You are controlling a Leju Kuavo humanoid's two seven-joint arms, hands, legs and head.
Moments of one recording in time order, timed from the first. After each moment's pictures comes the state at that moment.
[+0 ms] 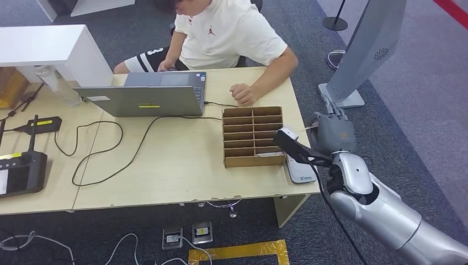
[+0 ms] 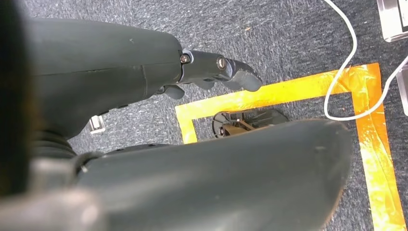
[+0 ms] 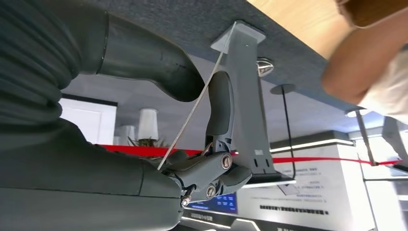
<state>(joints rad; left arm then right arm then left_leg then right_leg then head) -0.06 0.00 -0.80 -0.30 0.67 -0.07 -0.19 -0.69 -0.55 0.83 -1.27 0.90 -0.18 0.65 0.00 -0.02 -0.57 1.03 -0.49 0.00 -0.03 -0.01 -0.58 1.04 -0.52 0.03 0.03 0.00</state>
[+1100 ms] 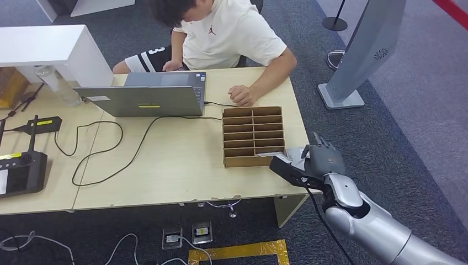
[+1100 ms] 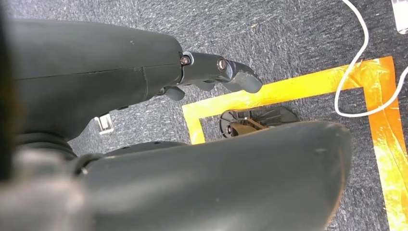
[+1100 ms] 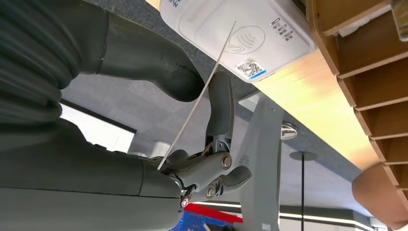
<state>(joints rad) -0.06 0.01 -0.85 -0.30 0.71 -0.07 -0.15 -0.61 -0.54 0.88 -1.19 0.78 -0.08 0.65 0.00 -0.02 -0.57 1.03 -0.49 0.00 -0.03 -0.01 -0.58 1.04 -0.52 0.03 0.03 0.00</state>
